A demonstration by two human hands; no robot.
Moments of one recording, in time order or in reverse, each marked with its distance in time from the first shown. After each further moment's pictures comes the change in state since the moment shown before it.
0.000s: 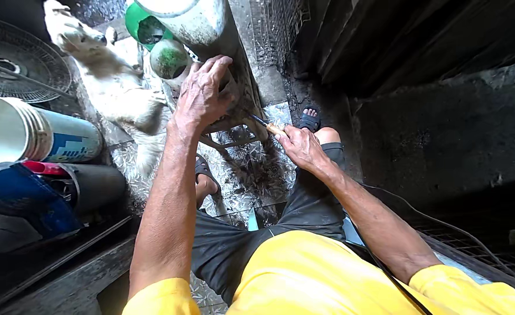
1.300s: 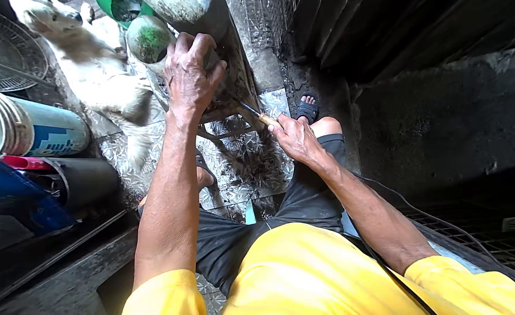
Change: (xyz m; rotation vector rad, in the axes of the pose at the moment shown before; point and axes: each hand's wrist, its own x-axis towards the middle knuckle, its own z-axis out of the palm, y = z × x) left_hand 0.010 -0.013 0.030 0.016 0.234 -0.197; right_hand 0.009 -0.002 0.006 0.002 -0.022 0.011
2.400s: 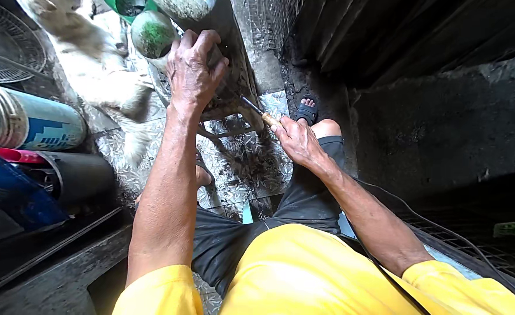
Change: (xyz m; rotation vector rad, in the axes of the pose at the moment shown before) left_hand 0.002 0.000 0.001 -0.003 -0.007 -0.019; right_hand -0.011 0.001 0.000 0.025 0.040 -0.045
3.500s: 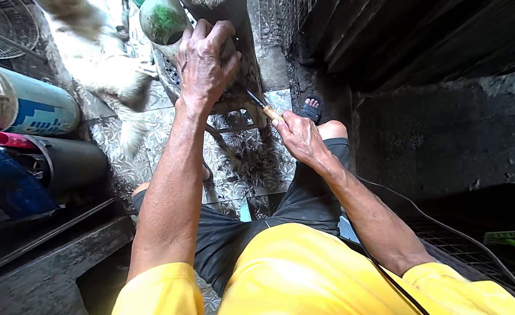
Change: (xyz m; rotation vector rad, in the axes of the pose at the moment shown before) left_hand -0.004 0.000 0.002 -0.026 0.039 0.006; right_hand 0.010 -0.018 0.000 -0.037 0.008 -0.047
